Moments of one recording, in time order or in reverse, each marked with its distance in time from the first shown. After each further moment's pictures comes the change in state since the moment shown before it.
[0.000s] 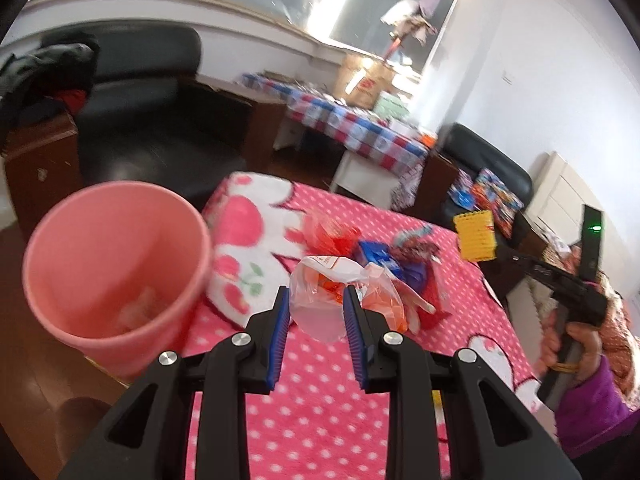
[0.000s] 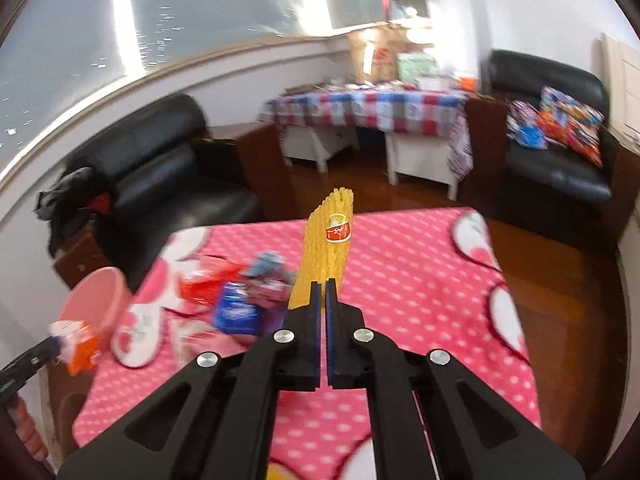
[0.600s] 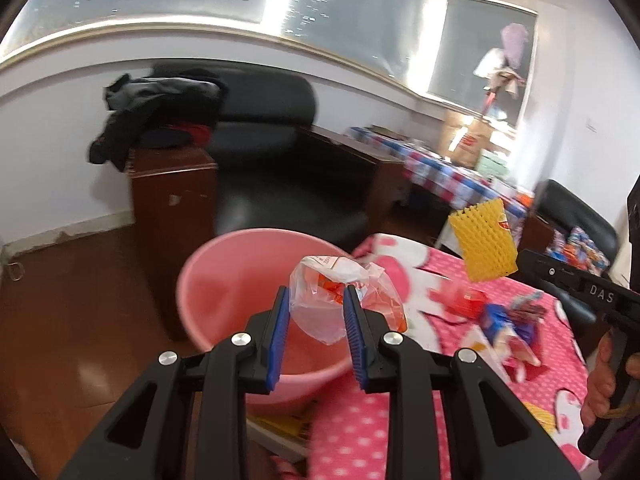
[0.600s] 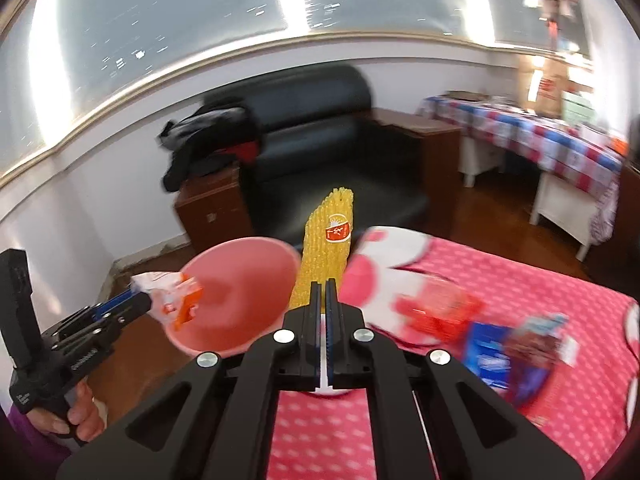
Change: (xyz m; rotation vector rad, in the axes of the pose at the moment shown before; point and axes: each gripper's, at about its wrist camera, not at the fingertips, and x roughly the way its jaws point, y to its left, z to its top) left arm -0.060 0.085 0.002 -0.107 -0.187 0.370; right arm 0.029 0.215 0.003 -0.318 0.072 0.401
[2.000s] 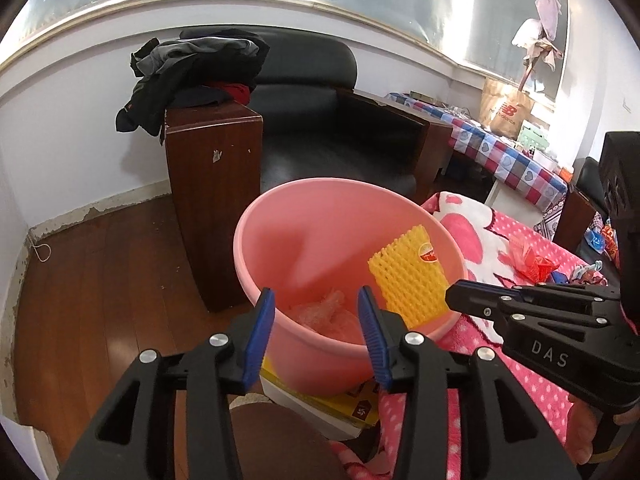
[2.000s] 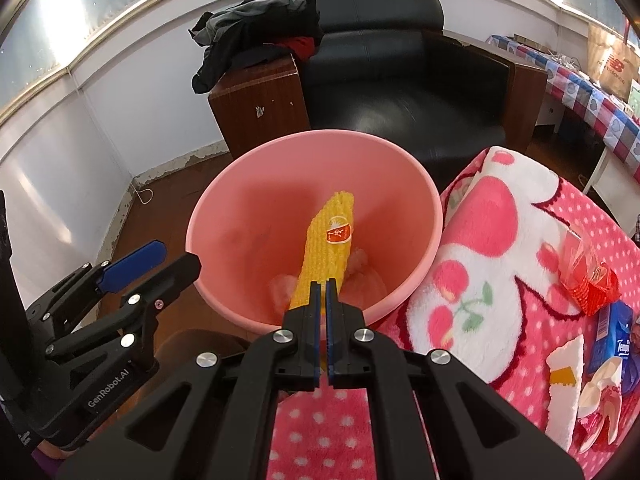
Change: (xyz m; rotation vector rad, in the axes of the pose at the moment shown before) left arm 0.043 0.040 -0.026 0.005 0.124 0.122; right arm 0.118 0.087 -0.038 -0.082 0.309 0.074
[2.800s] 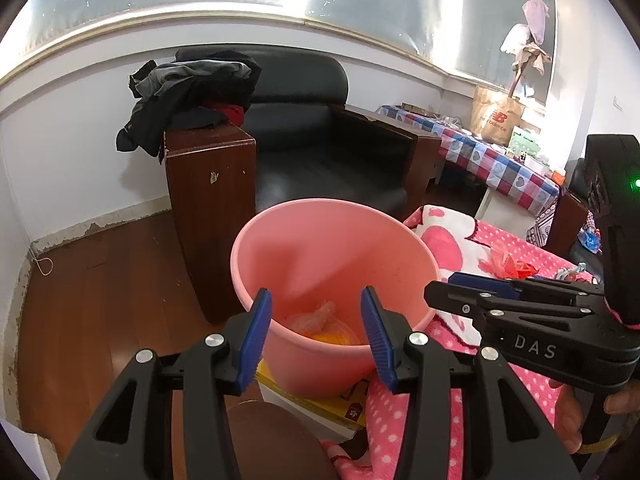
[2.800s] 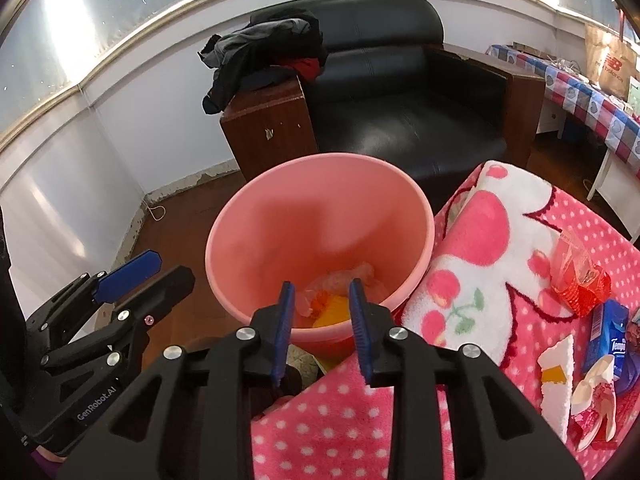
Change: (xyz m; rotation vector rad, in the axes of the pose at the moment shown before) left arm -0.035 -0.014 0.004 0.028 -0.054 -0.007; right arm -0.030 -0.008 -0.001 0.015 -0.071 0.044
